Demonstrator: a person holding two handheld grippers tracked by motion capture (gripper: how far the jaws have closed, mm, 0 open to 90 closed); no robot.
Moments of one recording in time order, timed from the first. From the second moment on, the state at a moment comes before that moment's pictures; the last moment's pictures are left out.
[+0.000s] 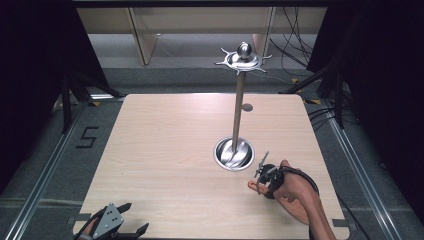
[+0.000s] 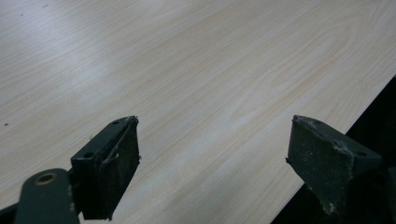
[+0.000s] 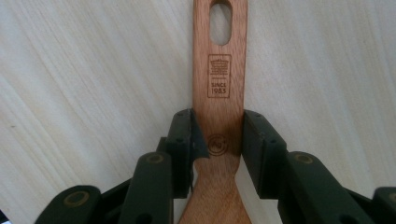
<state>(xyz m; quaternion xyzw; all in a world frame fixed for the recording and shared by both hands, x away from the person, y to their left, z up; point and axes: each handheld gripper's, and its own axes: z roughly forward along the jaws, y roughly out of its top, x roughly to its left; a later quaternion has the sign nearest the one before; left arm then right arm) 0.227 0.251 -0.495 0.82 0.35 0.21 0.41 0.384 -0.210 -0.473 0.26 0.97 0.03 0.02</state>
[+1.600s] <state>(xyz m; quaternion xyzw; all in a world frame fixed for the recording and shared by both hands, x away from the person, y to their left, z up) 0.227 0.253 -0.493 0.82 0.35 0.21 0.41 0.372 -0.282 -0.417 0.35 0.90 0.24 0.12</state>
